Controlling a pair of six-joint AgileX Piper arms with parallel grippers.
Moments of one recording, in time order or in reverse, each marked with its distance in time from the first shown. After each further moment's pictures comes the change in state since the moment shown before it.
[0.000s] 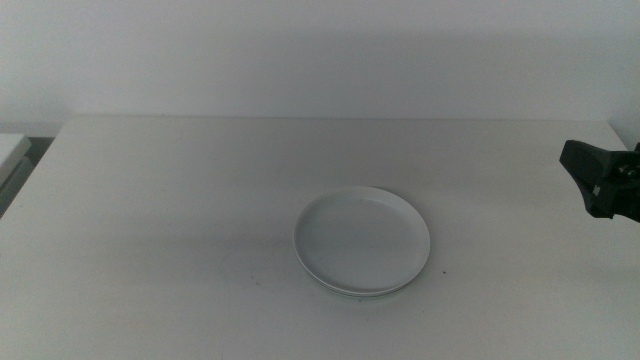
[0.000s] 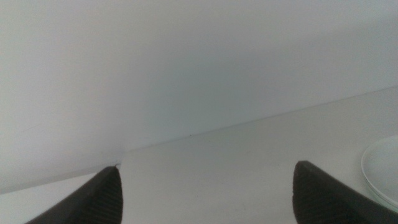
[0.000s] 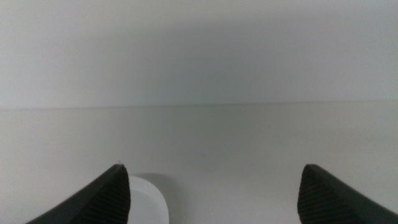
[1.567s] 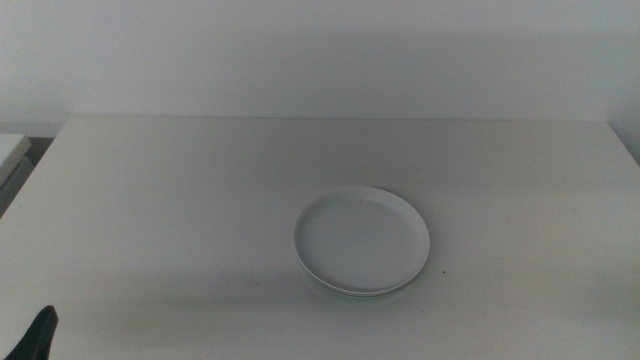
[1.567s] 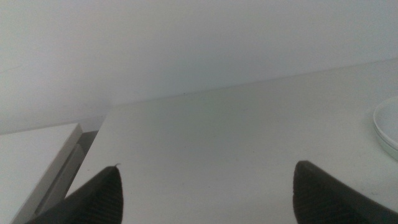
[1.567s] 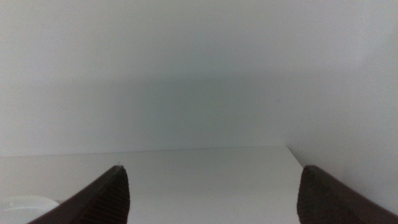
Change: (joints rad) left arm 0.000 -0.151 0.398 -0.068 -0.242 0.000; right arm -0.290 -0.898 0.515 -0.154 0.057 0.002
